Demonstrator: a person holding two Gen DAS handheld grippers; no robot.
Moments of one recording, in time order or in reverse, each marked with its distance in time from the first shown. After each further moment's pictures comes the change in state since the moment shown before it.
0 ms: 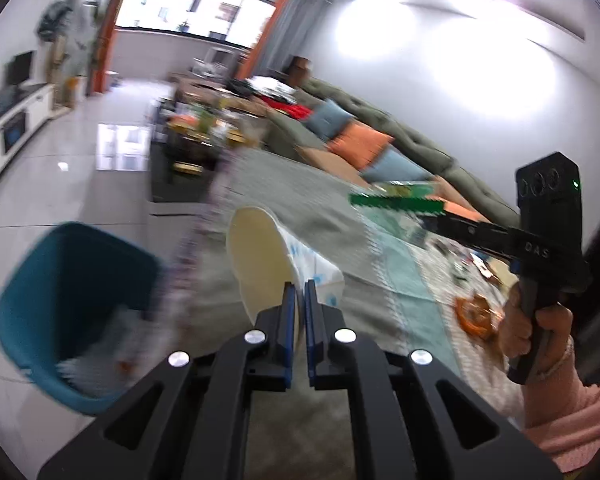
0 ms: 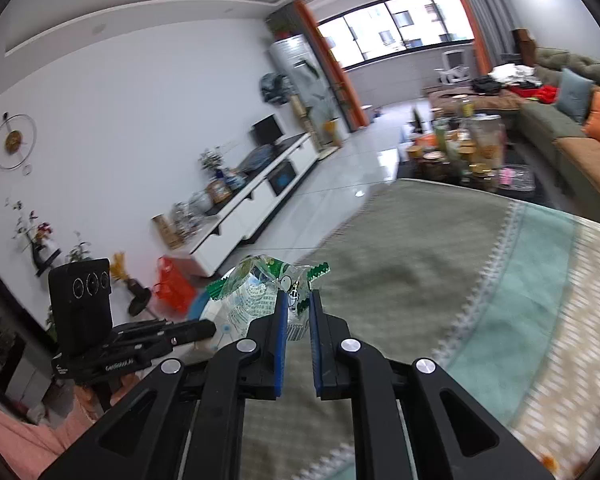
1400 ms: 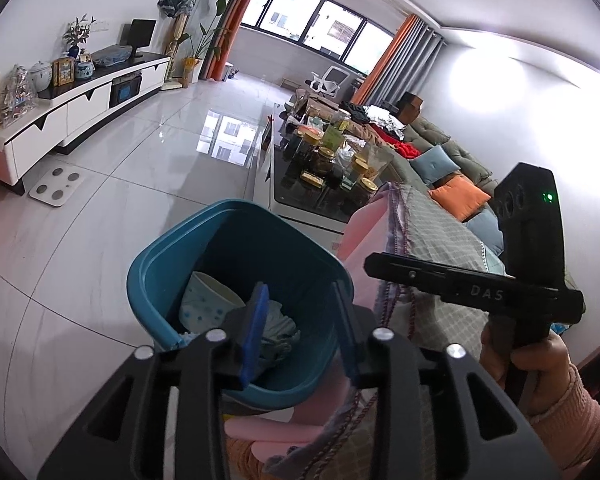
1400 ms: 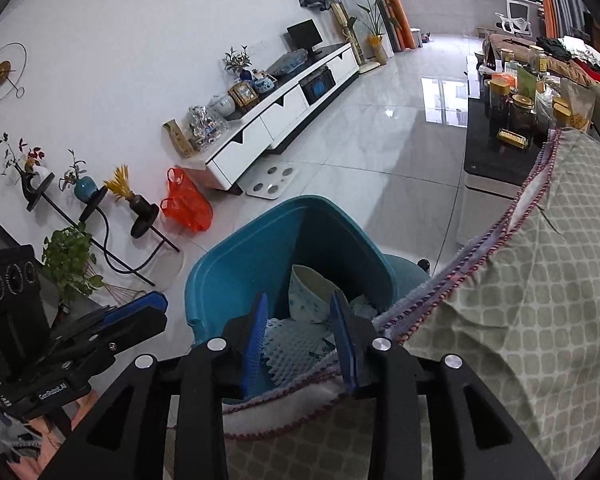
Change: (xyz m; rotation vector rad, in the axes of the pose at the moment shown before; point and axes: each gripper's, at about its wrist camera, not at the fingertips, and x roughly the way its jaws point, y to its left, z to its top) left arm -0.054 0.121 -0.013 -0.269 -0.088 0.275; right arm 0.199 0.071 0.005 -0.090 0.329 0.026
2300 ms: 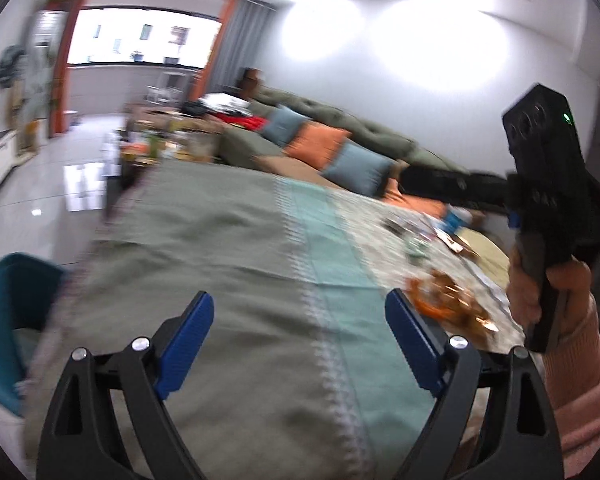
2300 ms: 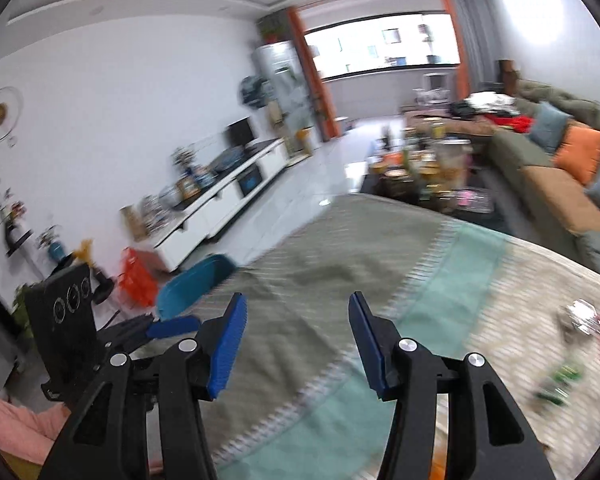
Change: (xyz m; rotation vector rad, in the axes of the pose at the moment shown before) left arm 0.027 -0.228 -0.085 0.456 0.069 -0.429; right arm -0.281 -0.069 -0.123 0.083 -0.369 -0.285
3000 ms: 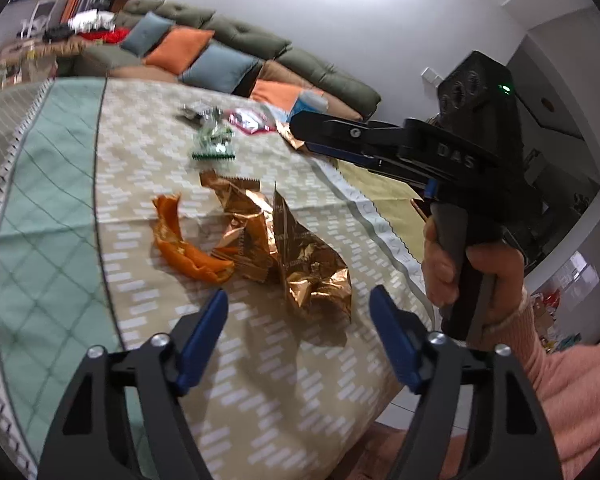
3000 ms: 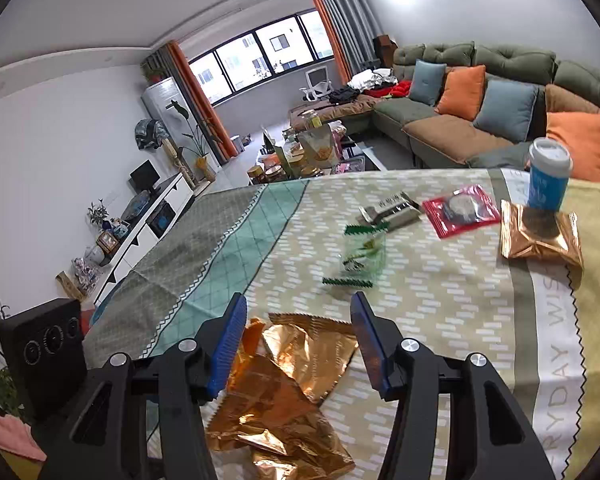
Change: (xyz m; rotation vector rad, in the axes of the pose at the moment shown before) left arm 0.129 -0.142 -0.035 0.054 0.361 -0.456; right arm -0.087 -0.131 -0.084 0.288 -0.050 -0.215
